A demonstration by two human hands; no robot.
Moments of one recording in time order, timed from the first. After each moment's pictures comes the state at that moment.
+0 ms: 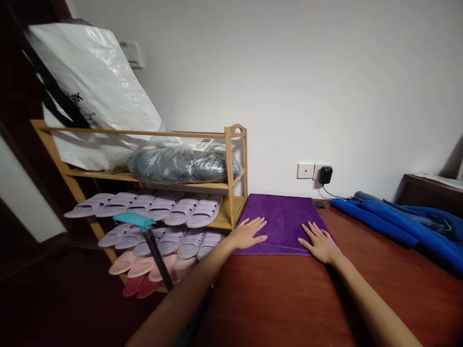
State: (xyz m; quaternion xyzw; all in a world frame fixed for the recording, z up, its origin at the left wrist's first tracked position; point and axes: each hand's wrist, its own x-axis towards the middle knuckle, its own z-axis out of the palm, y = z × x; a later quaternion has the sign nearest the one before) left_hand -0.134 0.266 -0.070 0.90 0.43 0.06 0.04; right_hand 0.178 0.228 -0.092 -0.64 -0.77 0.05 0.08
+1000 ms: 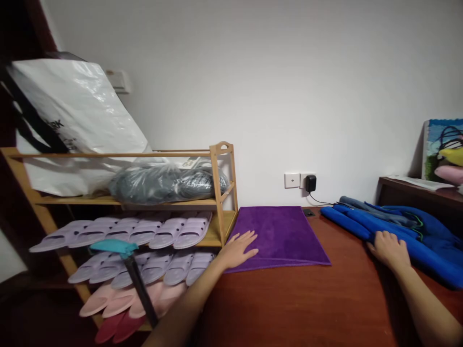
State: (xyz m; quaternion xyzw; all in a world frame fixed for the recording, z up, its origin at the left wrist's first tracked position) left_hand -0.130 0.255 -0.062 0.89 0.44 0.09 0.03; right_hand 0.401 0.204 -0.098 -0.79 -0.56 -0.26 0.06
